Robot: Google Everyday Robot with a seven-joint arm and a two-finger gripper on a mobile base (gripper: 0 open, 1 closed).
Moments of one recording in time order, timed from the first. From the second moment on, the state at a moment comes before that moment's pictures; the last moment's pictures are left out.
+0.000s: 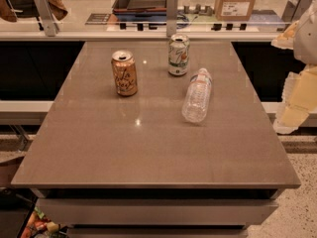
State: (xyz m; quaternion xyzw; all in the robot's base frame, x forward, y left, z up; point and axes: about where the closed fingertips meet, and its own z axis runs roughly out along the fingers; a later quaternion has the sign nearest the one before) arm 0.438 -0.214 0.987 -0.60 0.78 -0.05 0.18
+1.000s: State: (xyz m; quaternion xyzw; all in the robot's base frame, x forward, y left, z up) arm 0.445 -0.219 0.993 -0.55 0.81 -0.01 0.21
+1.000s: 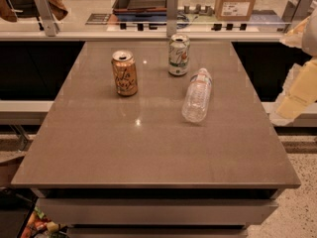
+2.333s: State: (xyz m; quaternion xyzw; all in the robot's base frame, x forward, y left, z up) arm 0.460 -0.218 0.991 -0.26 0.92 0.10 0.28
